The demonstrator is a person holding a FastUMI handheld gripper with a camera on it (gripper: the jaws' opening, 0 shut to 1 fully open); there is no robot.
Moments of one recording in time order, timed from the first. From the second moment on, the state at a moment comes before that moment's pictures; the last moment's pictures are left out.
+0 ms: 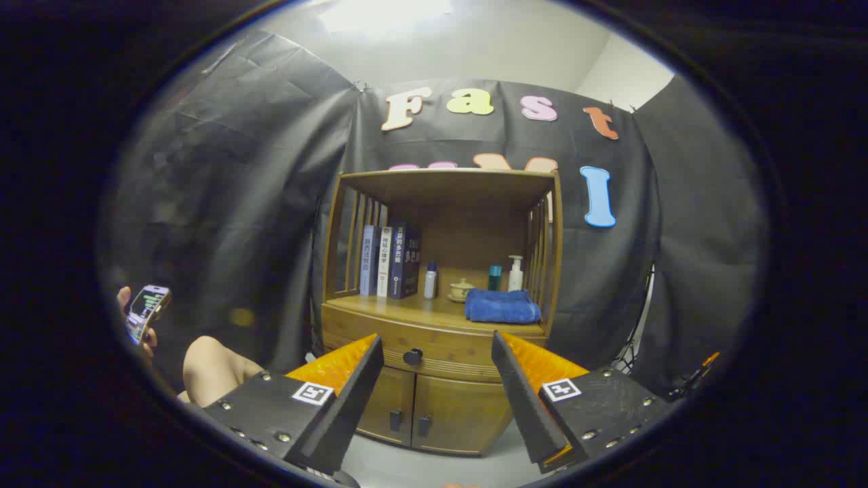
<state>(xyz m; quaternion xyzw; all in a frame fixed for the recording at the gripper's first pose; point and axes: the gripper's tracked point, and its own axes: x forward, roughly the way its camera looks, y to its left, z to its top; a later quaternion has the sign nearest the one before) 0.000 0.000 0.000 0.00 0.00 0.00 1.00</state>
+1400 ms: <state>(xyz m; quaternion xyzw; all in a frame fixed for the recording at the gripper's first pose) 0.011 -0.010 -0.014 -0.01 0.01 -0.01 1.00</state>
